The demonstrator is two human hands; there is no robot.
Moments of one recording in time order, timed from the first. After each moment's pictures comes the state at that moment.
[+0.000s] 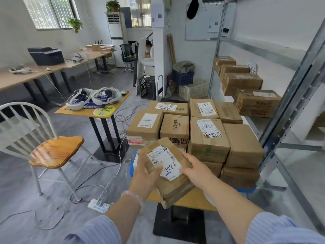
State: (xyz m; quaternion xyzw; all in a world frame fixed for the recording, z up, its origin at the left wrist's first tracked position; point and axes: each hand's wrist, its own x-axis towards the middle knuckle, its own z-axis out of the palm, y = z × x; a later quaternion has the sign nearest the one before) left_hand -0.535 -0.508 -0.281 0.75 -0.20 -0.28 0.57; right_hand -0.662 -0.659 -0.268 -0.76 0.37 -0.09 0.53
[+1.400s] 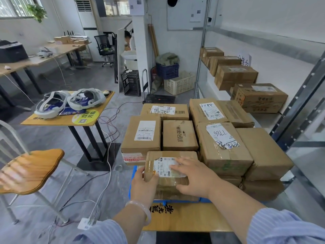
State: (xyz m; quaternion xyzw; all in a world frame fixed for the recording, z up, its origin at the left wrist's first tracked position) left_hand -0.426 -0.574 -0.326 0.75 -0.15 -0.29 0.57; right_hand -0.565 -0.714 -0.297 -0.96 0.23 0.02 0.14
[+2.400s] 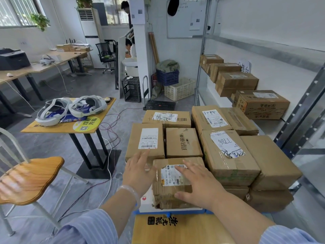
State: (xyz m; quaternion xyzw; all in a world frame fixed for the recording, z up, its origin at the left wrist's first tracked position) left_hand -0.362 -0.591 -0.286 0.84 -0.42 -0.09 0.32; right_hand -0.558 -0.705 -0.292 -0.95 0.29 0.00 0.11
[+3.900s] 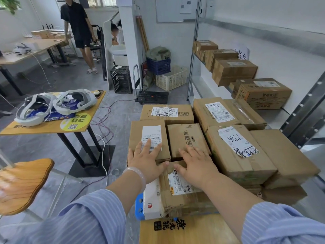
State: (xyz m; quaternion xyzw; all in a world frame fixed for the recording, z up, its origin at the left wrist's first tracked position) left_hand -0.308 -0.650 -0.288 0.83 -0.54 -0.10 0.01; right_hand -0.483 -0.743 -0.295 -0.91 0.41 0.04 0.09
